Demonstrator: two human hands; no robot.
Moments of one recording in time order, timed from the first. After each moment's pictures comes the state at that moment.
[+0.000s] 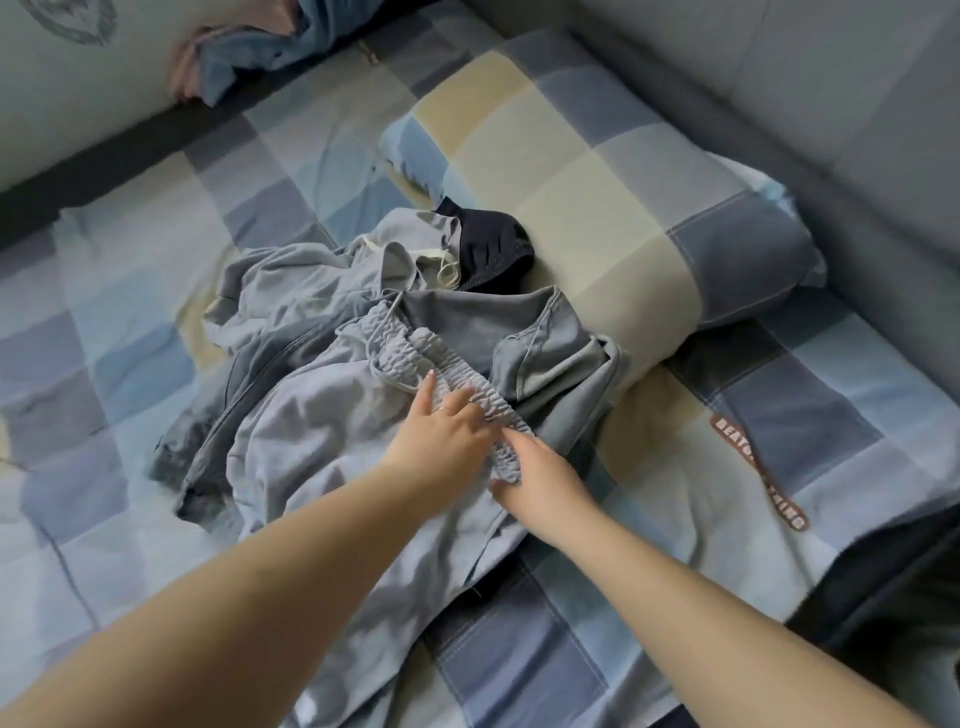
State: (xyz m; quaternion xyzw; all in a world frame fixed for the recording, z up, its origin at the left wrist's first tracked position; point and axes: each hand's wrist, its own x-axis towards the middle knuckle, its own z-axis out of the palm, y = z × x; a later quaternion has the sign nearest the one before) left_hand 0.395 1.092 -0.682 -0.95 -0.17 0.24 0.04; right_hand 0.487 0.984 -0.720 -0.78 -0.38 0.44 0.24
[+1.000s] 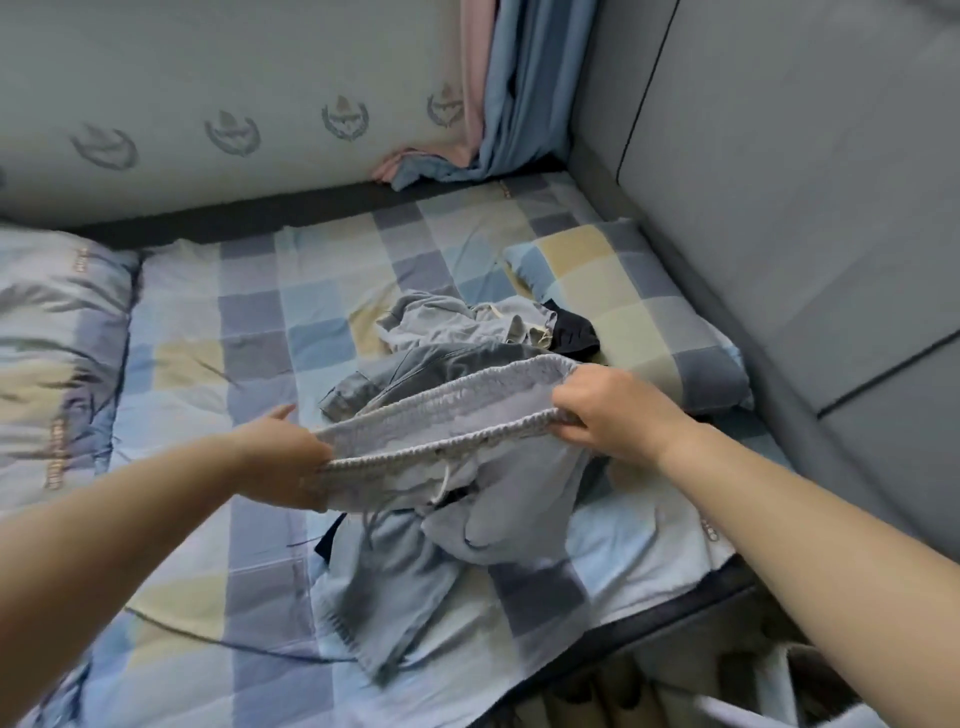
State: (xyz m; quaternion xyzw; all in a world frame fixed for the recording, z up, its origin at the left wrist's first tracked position) left_hand 0.060 1.077 -0.394 -0.87 -0.26 0.41 -0.02; right_hand 0.398 0.946 -0.371 -0.61 -0.79 0.04 0.02
